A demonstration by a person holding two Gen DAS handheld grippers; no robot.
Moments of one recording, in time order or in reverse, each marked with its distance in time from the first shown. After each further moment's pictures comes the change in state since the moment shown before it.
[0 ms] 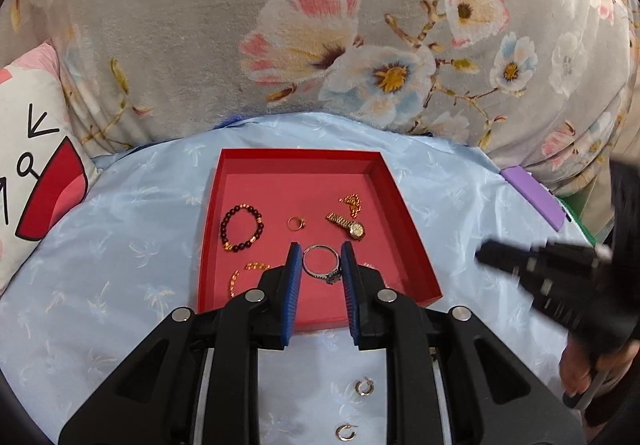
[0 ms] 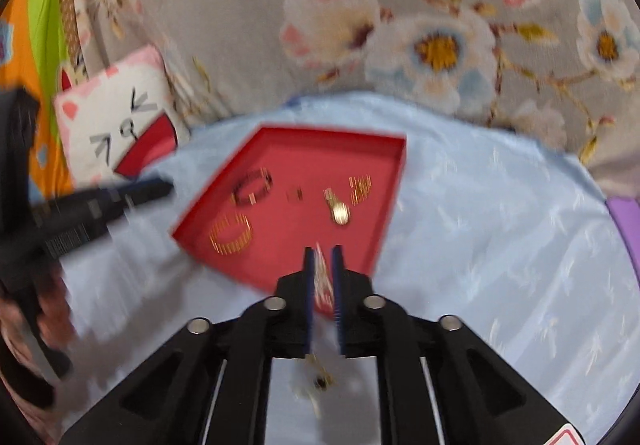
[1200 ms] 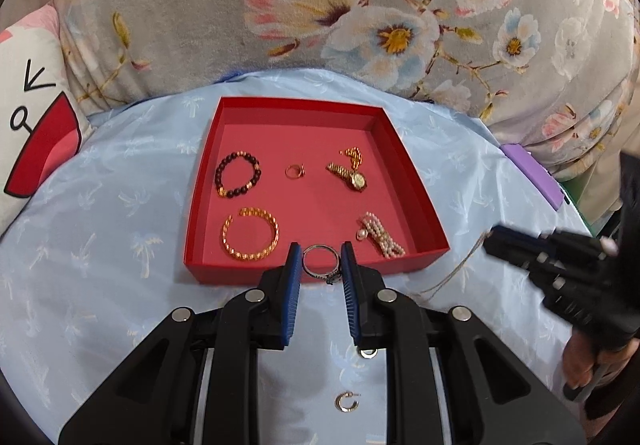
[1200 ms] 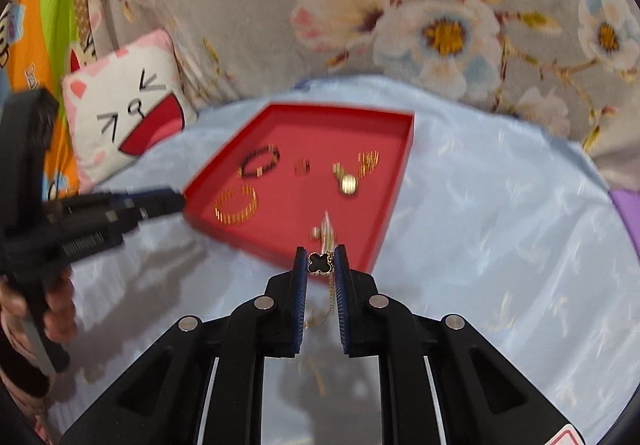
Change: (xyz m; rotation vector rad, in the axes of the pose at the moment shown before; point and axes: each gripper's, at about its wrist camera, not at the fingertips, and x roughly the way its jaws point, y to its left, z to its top) left arm 0.011 0.006 -0.031 -0.032 0.076 -0.027; right arm -0.012 0.009 -0.003 -0.035 -0.035 0.010
